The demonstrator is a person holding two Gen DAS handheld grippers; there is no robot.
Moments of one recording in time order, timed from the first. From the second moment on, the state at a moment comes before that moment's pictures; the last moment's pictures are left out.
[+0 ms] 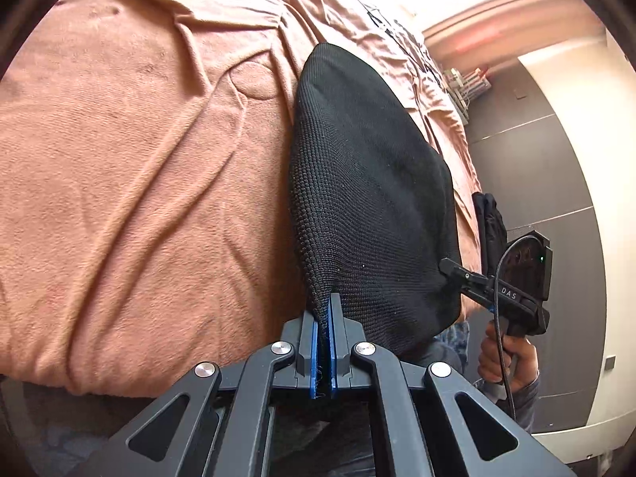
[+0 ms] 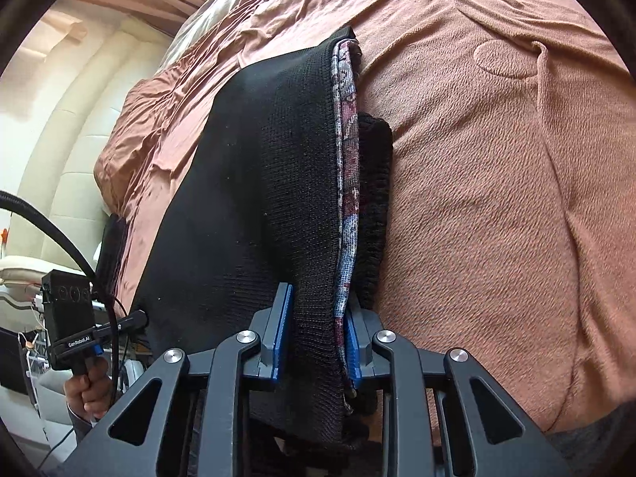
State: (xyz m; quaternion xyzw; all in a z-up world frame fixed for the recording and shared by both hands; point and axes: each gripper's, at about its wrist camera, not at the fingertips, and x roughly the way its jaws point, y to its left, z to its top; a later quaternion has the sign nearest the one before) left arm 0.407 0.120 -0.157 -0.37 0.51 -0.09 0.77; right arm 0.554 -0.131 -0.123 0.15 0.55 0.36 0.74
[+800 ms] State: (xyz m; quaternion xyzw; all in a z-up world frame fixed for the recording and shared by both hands) left arm 0.412 0.171 -0.162 -0.34 0.52 -0.03 0.78; right arm 0.533 -0.172 -0.146 0.24 0.53 0.36 0.73
